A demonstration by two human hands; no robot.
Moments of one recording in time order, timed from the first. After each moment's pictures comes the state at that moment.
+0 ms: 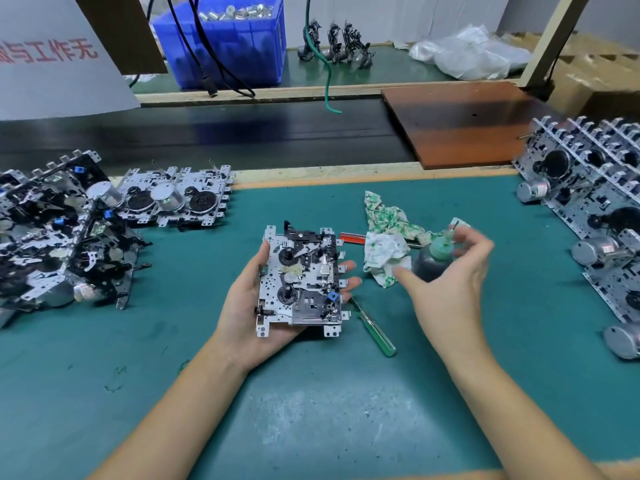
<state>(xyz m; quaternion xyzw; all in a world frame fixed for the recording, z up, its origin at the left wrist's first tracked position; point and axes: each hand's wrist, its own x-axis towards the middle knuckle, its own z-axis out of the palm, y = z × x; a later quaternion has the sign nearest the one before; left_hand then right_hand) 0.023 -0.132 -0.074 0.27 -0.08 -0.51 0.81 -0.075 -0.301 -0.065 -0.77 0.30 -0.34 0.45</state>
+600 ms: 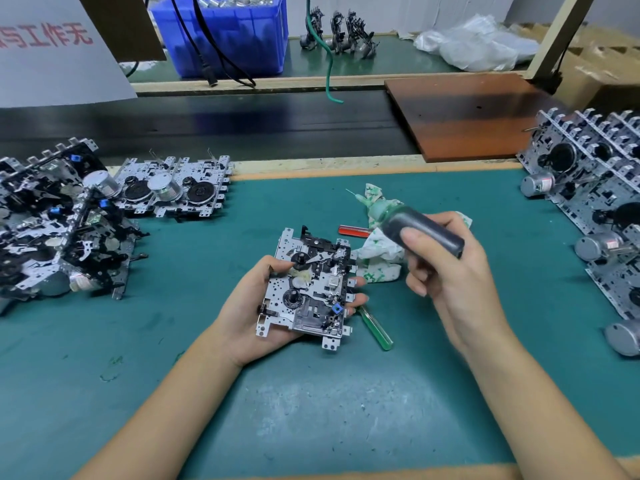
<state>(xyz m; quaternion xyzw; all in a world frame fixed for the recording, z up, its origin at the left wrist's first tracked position) 0.025 -0.131 -0.079 0.26 -0.08 -0.59 0.76 -0.079 -0.312 -0.046 -0.61 0.18 -0.24 0.74</state>
